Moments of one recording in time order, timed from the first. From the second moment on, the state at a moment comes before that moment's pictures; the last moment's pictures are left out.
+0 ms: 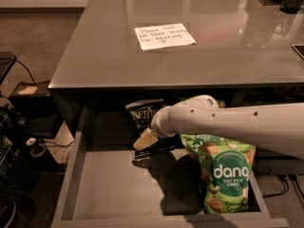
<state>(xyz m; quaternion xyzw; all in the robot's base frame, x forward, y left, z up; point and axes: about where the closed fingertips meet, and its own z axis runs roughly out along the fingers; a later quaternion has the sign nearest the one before) 0.591 0.005 0.630 -0.47 0.82 0.08 0.32</state>
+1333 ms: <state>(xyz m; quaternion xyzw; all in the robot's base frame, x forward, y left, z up) 0.584 0.012 0.629 -0.47 0.82 0.09 0.32</state>
